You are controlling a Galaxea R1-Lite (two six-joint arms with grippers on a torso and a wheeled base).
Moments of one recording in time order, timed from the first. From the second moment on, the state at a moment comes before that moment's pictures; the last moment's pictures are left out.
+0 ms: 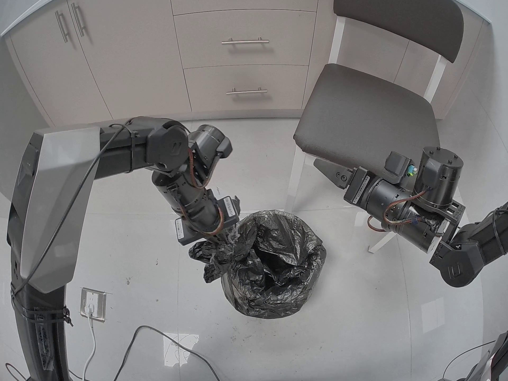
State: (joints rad) left arm -0.51 2.29 -2.00 0.91 -0.13 -0.79; right arm 0.52 1.82 -0.74 -1.07 0.00 0.54
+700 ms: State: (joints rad) left arm -0.63 2.36 -2.00 0.79 -0.16 -0.56; right arm 0.52 1.79 -0.74 -1.07 0.00 0.54
